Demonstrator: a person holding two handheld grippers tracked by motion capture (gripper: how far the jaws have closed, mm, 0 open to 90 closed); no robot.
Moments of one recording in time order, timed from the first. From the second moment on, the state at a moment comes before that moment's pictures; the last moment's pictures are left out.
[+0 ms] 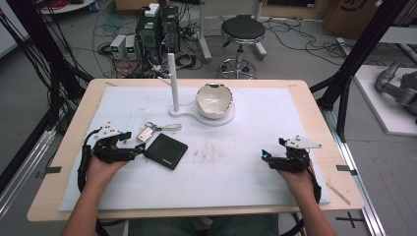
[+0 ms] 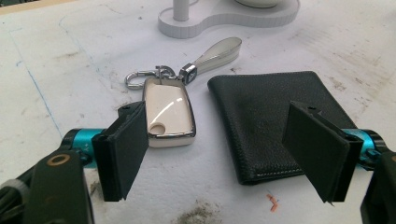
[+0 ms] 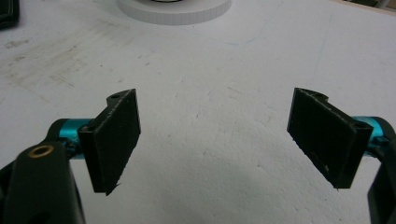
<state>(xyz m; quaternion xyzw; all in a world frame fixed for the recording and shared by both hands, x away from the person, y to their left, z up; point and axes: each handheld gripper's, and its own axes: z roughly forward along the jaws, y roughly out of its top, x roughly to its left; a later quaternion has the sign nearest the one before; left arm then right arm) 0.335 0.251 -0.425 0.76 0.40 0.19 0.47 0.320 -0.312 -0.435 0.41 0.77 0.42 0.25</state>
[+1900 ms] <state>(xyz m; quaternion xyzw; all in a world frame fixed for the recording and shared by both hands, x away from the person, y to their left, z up) 0.361 0.204 -0.442 0.83 0.36 0.14 0.40 0.301 -0.324 -0.436 0.41 0.78 0.39 0.26</state>
